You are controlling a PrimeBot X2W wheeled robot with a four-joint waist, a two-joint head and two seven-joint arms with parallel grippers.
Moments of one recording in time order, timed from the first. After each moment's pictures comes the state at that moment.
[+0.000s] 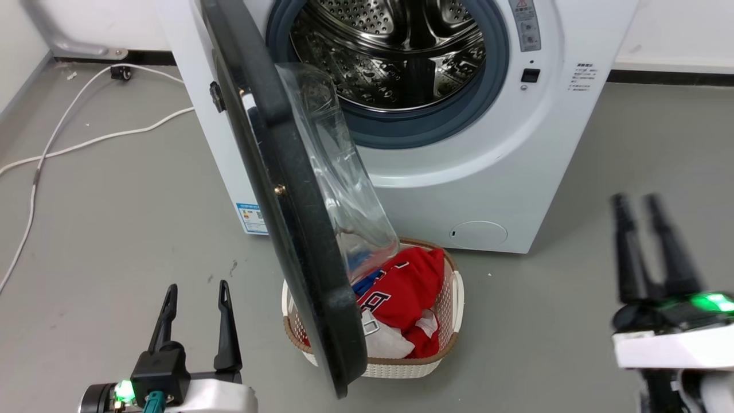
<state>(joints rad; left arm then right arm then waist) 0.05 0.05 -0.02 0.03 -0.04 0.10 -0.26 -0.07 -0.25 0.17 -0.12 0.80 0.13 -0.26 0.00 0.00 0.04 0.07</state>
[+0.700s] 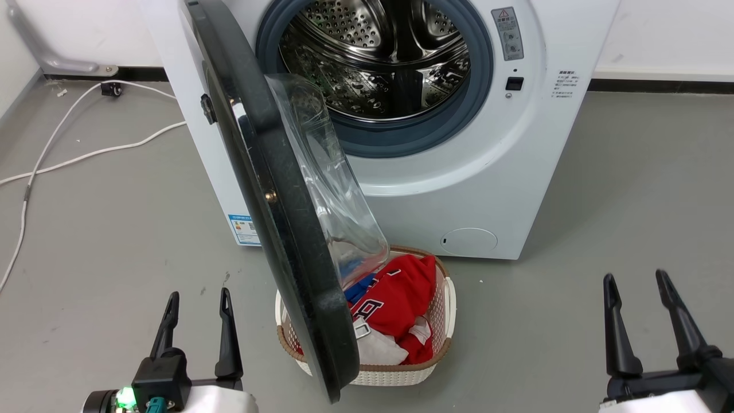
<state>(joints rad) 0.08 0.05 -0.02 0.03 -0.05 0.10 -0.26 0.13 -0.05 -0.07 -0.13 0.04 0.13 -0.26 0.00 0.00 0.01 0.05</state>
